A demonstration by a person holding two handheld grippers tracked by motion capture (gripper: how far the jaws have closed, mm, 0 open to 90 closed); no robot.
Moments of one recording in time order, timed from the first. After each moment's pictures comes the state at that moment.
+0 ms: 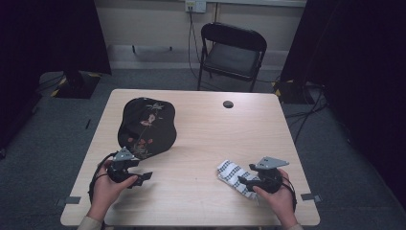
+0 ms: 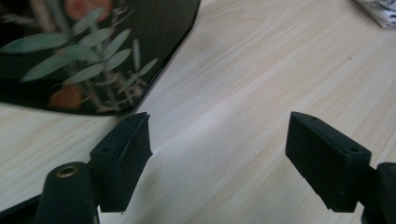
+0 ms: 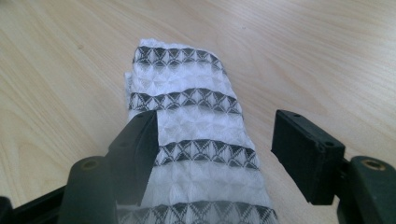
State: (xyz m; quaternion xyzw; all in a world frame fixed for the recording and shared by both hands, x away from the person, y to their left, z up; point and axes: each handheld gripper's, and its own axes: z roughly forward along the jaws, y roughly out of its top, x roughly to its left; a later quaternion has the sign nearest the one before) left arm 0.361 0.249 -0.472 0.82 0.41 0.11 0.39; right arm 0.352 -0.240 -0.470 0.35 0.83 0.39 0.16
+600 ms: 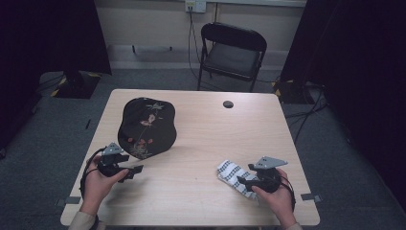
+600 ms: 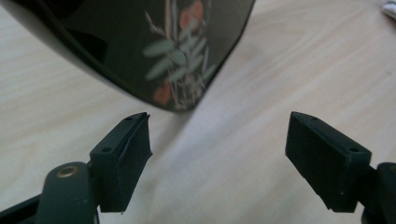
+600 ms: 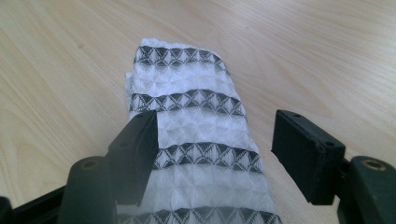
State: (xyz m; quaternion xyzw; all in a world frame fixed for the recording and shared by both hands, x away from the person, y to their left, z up) left arm 0.377 0.273 -0.467 0.80 0.44 0.13 0.39; right arm 0.353 -0.237 -0.472 0.35 0.84 0.39 0.16
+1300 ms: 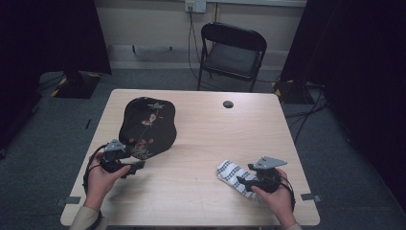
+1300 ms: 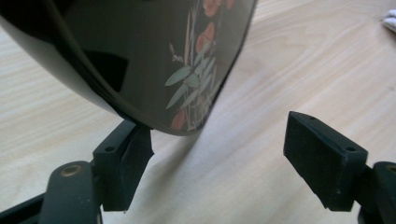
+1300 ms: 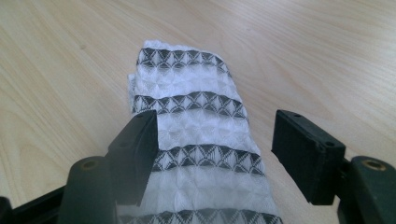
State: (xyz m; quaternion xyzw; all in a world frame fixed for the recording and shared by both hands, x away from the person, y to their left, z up) left arm 0.379 0.267 -0.467 0.80 0.44 0.13 0.40; right arm 0.352 -0.236 -0.470 0.35 0.84 0.39 0.16
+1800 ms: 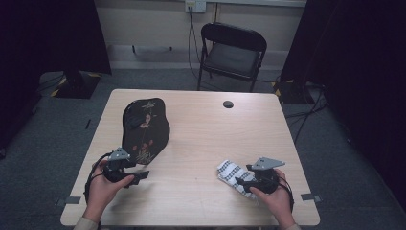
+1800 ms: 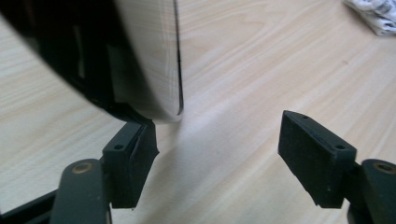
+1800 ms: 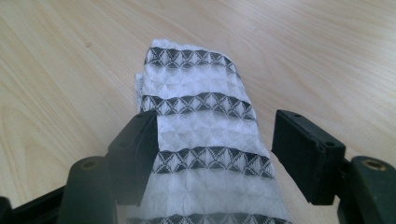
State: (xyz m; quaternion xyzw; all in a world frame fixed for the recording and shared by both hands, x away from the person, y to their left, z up) left arm 0.356 0.251 -0.467 0.81 0.42 0.10 0.39; right arm 0.351 -0.230 -0.471 0.34 0.84 0.38 0.16
